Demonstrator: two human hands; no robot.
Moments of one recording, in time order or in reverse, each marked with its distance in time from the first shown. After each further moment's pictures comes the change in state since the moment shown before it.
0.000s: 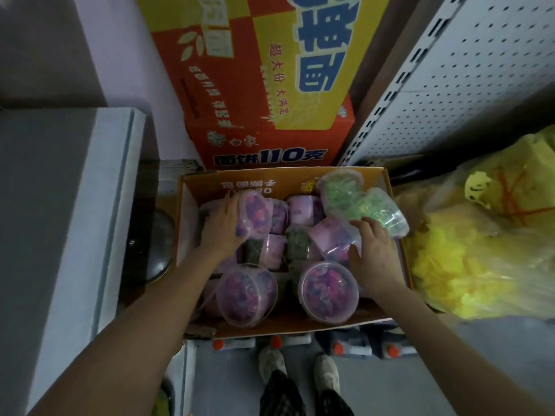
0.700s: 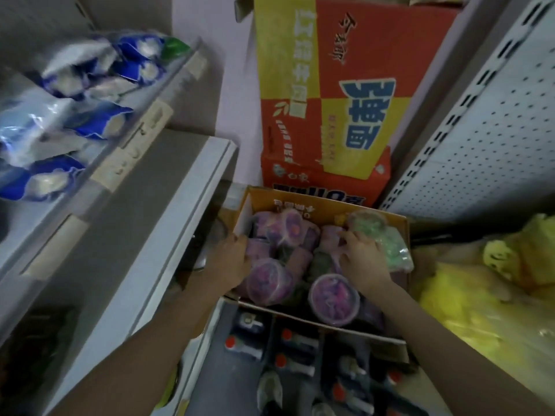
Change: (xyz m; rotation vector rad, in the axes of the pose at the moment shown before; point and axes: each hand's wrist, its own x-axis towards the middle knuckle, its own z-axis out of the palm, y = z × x) left_hand -0.166 0.057 -0.099 0.170 0.002 -0.310; right_hand -0.018 -0.049 -0.064 -0.098 -0.151 -0.320
